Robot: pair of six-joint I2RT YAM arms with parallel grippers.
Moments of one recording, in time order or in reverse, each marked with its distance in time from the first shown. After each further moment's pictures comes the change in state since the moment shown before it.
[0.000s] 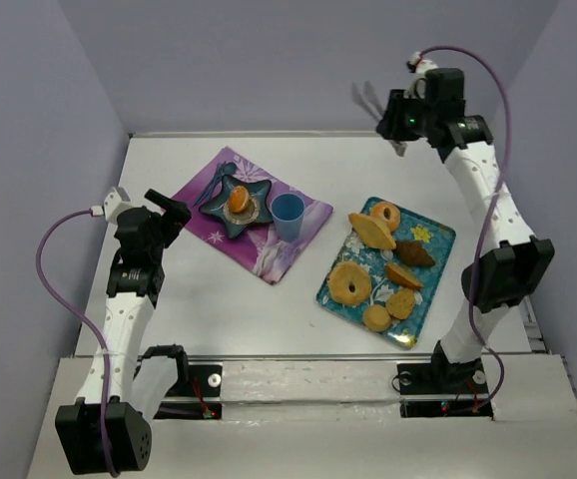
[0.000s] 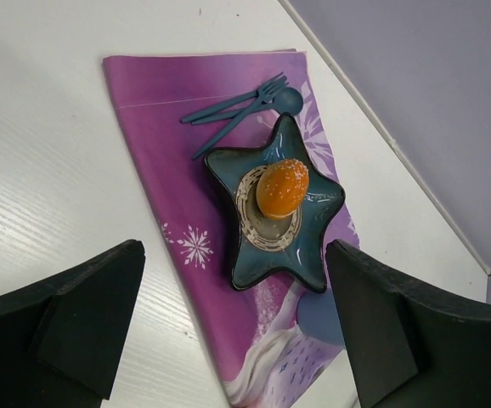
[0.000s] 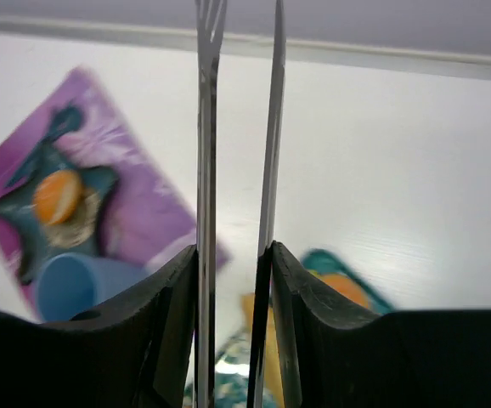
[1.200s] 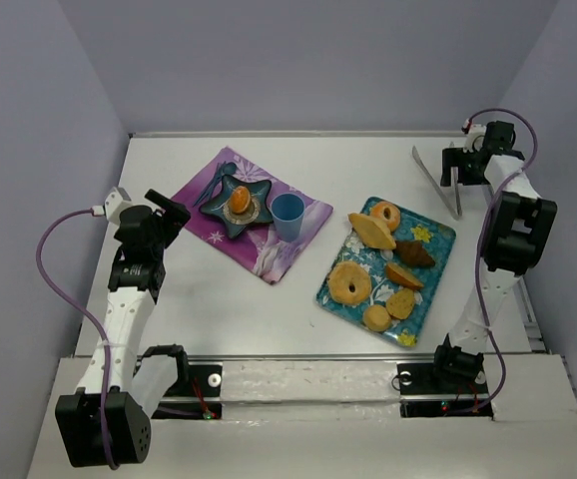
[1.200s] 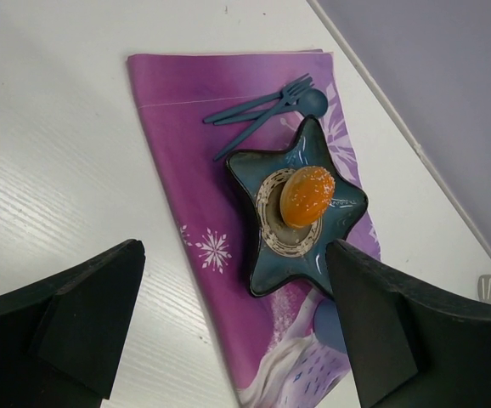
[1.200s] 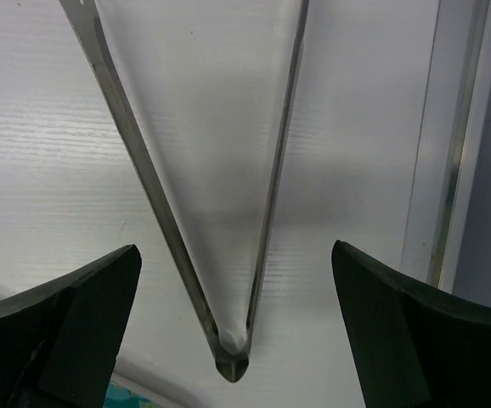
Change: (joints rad) left arm 0.000 0.042 0.003 -0.005 -0.046 0.006; right arm -0.550 0.350 -0.204 0.170 -0.029 -0.444
